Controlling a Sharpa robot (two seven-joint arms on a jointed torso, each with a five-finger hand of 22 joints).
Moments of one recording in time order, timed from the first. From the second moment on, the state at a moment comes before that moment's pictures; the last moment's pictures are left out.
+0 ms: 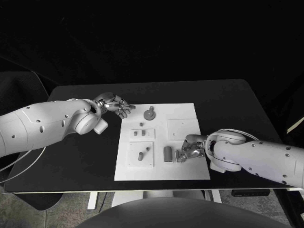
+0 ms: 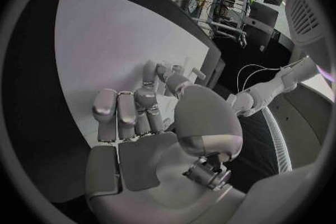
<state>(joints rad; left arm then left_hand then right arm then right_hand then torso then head) 1.23 -0.78 -0.24 1.23 -0.44 -0.17 0.06 1.08 -0.11 0.32 -0.06 0.19 0.88 0.16 0.34 0.56 0.99 0.16 0.33 0.32 1.00 0.14 0.30 0.70 0.05 0.63 0.06 1.03 0.33 1.07 -0.70 -0.23 1.46 -1.13 -0.02 -0.35 1.10 -0.04 0.47 -0.14 0.22 1.11 0.12 0.38 0.58 1.08 0.01 1.51 0.67 1.10 -0.08 1.66 1.02 0.18 1.02 -0.04 1.66 0.88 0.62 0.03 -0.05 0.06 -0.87</state>
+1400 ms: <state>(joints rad) 1.22 -0.63 -0.18 0.98 -0.32 -0.23 0.27 1.10 -0.10 0.32 -0.08 0.19 0.84 0.14 0.32 0.55 0.90 0.14 0.30 0.30 0.86 0.14 0.28 0.64 0.05 0.52 0.08 1.00 0.33 1.05 -0.54 0.02 0.88 -0.60 -0.26 0.24 1.09 -0.03 0.53 -0.12 0.20 0.88 0.14 0.36 0.54 0.95 0.12 0.76 0.30 1.01 0.05 1.02 0.67 0.20 0.80 0.08 1.27 0.50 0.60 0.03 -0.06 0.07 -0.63</state>
